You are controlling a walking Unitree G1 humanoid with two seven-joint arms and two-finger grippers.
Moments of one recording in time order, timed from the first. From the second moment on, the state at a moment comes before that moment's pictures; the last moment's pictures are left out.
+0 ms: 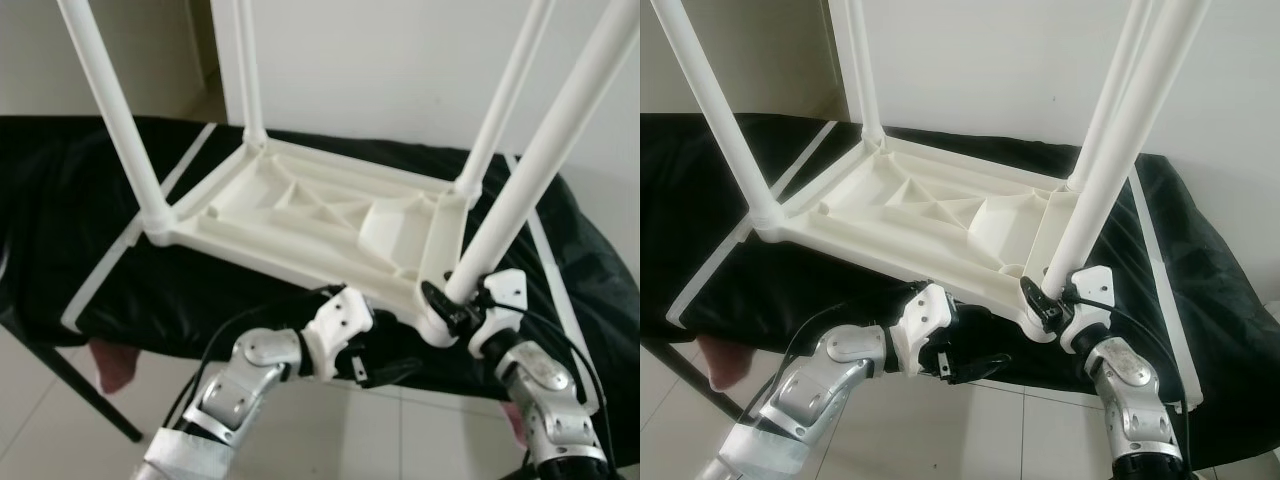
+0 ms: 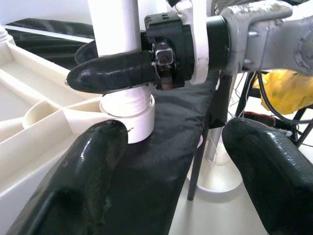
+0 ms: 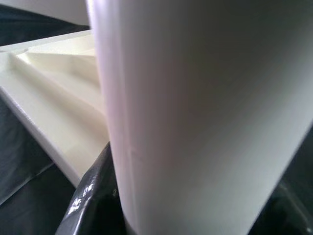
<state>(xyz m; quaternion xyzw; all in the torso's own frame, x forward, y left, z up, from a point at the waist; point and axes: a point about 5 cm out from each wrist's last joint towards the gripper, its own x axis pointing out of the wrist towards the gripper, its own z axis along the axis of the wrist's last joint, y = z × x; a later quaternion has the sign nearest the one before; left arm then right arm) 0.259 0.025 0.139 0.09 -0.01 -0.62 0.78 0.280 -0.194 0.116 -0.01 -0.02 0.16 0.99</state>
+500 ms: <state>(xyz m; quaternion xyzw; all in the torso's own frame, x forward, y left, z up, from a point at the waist) 0.259 0.019 0.144 0.08 -0.02 -0.63 0.78 0.279 -0.170 0.117 0.03 -0.03 -0.10 0.99</state>
